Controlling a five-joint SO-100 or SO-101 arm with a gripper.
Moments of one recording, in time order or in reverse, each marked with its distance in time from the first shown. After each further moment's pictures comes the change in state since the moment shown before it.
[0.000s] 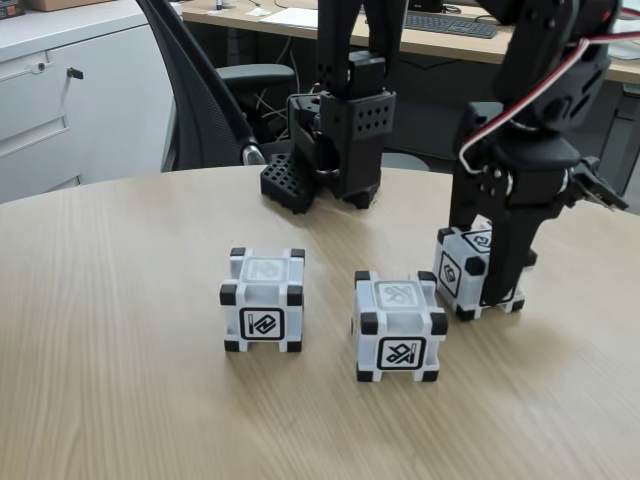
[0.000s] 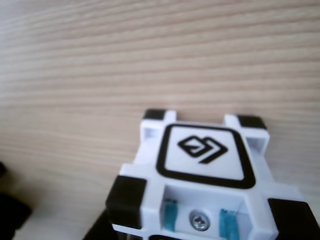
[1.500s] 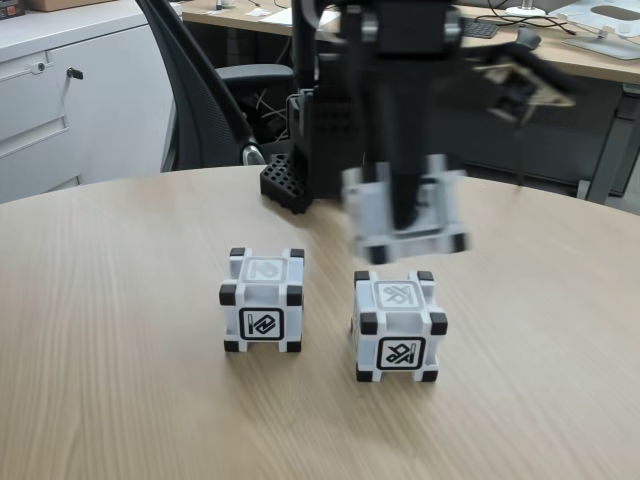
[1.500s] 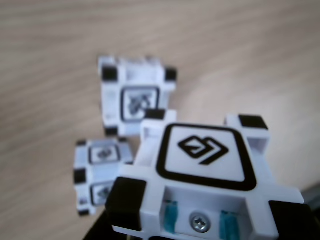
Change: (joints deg) arm 33.0 29.8 -0.4 0.3 -23.1
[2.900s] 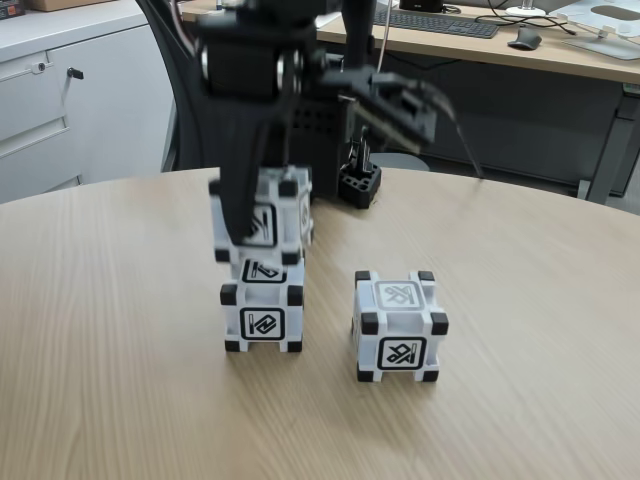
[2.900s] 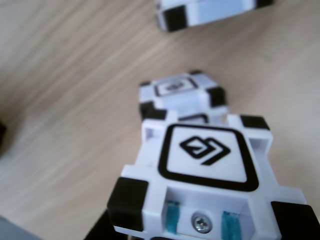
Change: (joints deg) arm 18.9 -7.9 0.0 9.9 -1.7
